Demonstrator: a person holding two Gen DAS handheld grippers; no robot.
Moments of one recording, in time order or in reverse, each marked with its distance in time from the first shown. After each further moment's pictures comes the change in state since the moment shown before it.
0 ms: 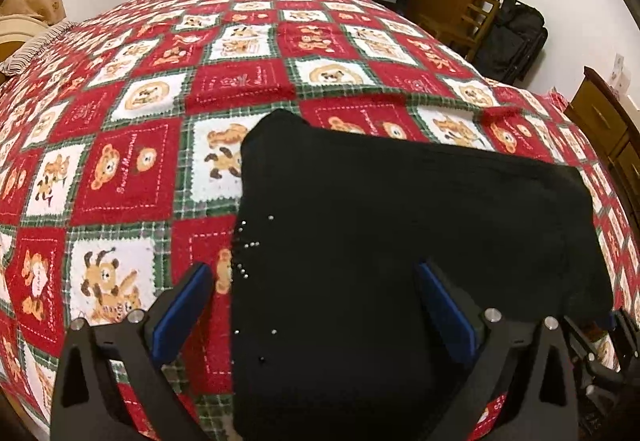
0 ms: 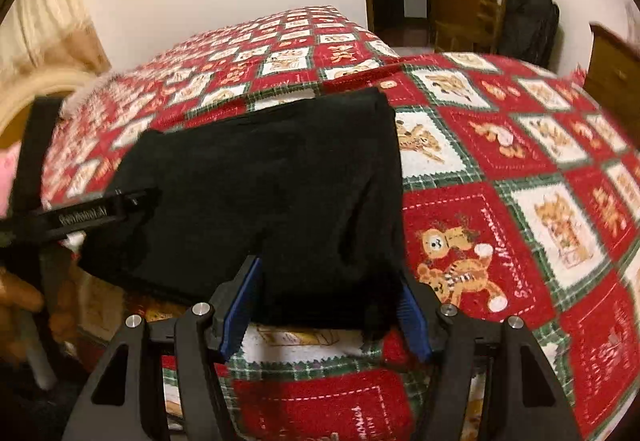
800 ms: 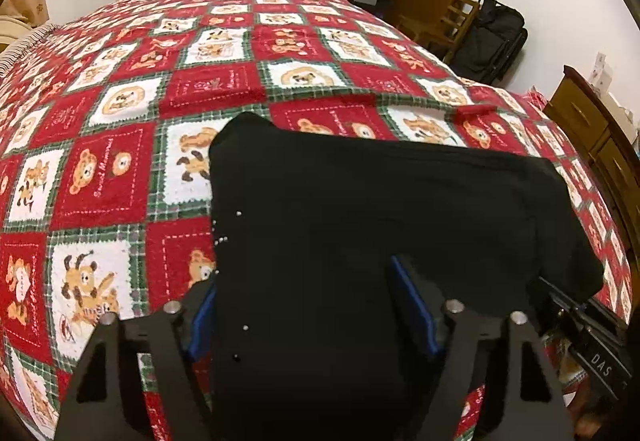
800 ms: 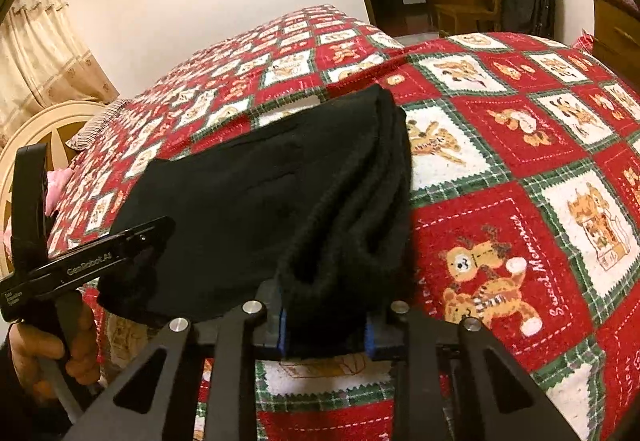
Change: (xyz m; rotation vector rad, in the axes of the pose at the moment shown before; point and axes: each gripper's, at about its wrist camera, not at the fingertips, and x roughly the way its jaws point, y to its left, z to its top) left arm -0.006 -0.007 -0.002 0.021 -0.014 -0.084; right arm 0.007 -0.004 0.012 0.082 -0.026 0.099
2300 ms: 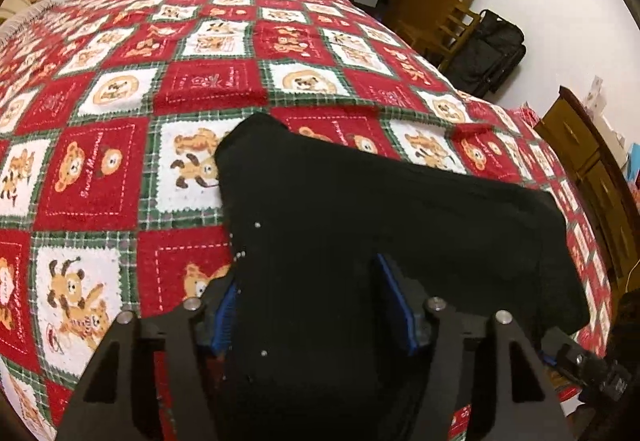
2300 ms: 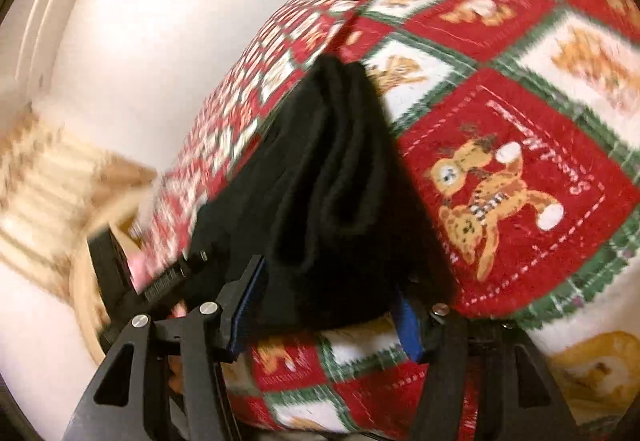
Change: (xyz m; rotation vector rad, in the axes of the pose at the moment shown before) left arm 0.007 0.014 0.012 -0.071 0.023 -0.079; right arm 0.008 -0.057 -0.020 0.566 0.046 0.321
